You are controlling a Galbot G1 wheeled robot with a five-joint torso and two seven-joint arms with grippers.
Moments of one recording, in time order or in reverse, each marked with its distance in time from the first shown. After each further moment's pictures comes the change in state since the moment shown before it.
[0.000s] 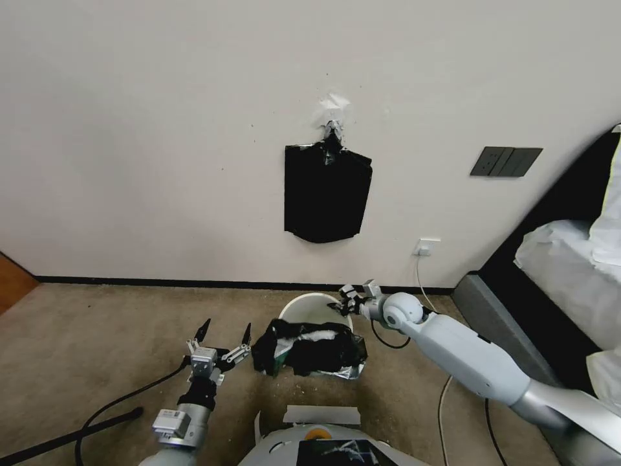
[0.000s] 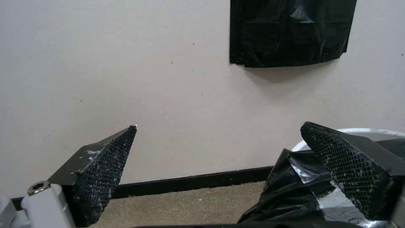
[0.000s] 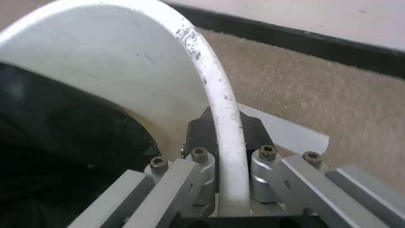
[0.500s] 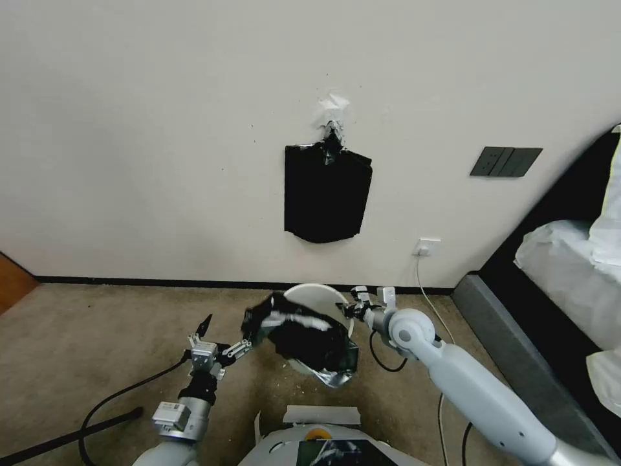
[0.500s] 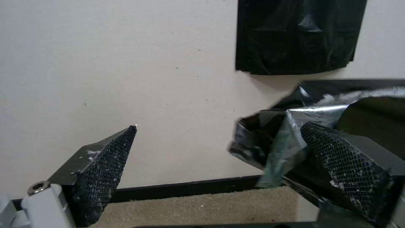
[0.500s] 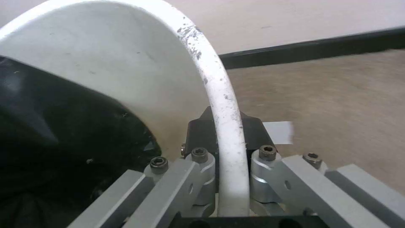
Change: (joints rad) left arm -0.025 0.019 -0.020 -0.017 -0.049 0.030 -0.021; right arm -0.241 0.141 0.161 0.239 0.095 0.176 0.561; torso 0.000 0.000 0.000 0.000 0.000
